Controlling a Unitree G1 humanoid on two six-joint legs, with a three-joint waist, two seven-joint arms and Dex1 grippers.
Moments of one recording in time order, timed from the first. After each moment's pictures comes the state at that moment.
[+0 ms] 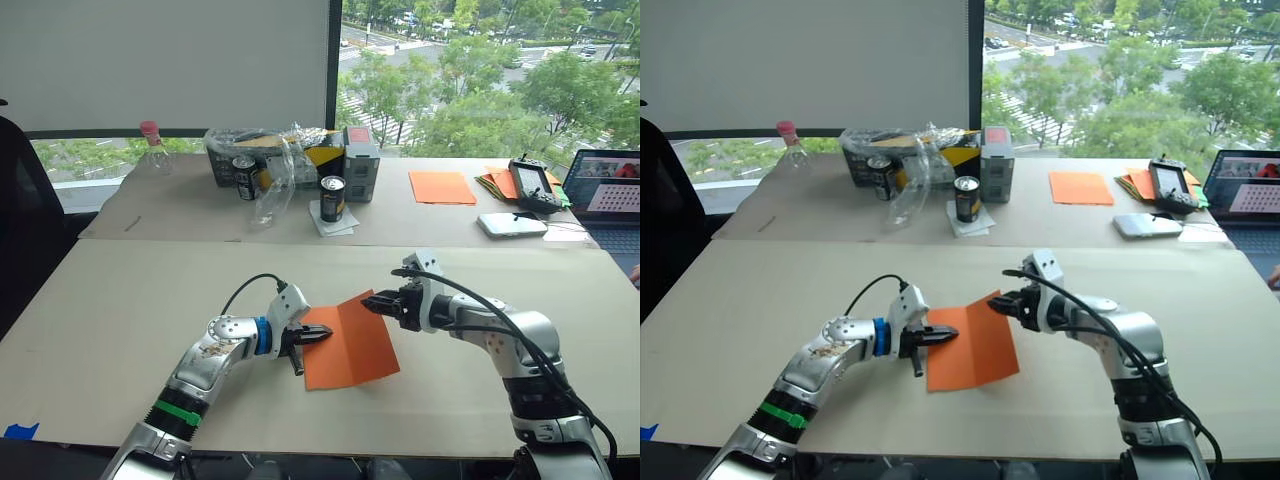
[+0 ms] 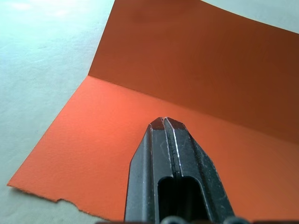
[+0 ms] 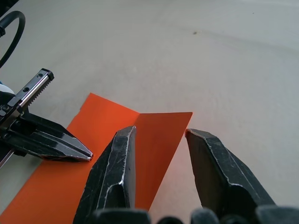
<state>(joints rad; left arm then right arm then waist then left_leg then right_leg) -0.42 0.40 -0.27 0.08 -0.23 0.46 -0.91 -0.52 -0.45 0.01 -0.10 0.48 1.02 0.64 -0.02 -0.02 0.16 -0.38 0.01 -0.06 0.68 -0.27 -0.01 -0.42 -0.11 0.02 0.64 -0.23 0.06</state>
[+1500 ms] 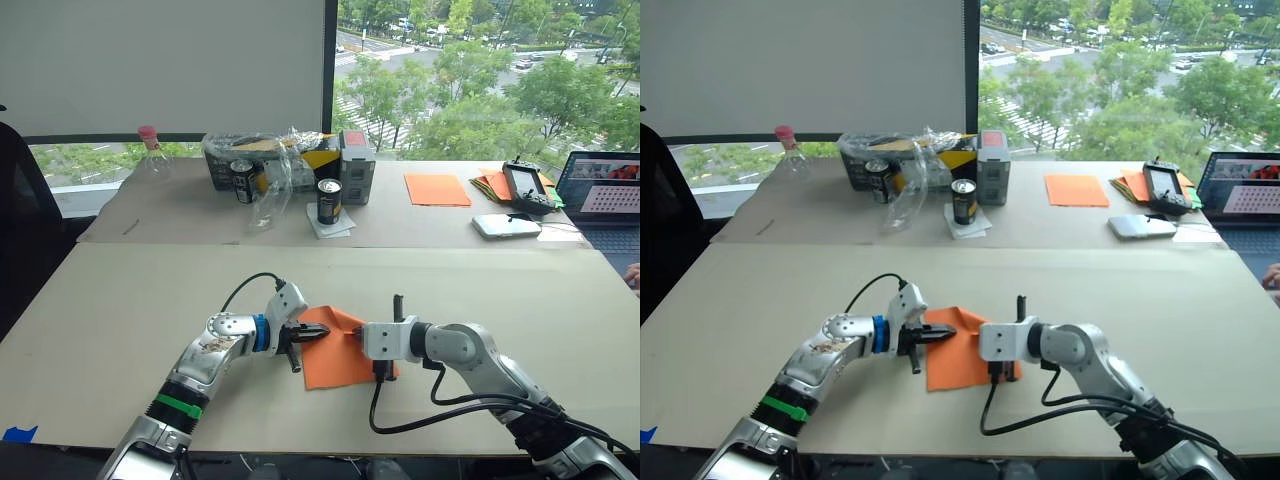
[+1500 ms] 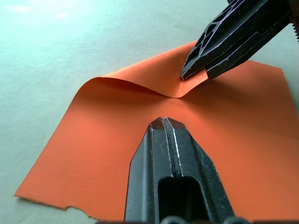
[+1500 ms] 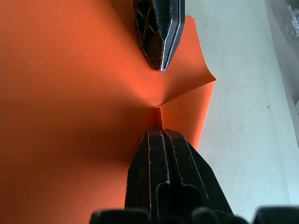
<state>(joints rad) -0.46 0.41 -0.28 0.16 -0.23 0.42 -0.94 -0.38 -0.63 0.43 -0.08 -0.31 -0.03 0.77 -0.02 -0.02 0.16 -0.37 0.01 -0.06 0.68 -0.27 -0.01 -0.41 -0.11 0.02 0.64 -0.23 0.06</state>
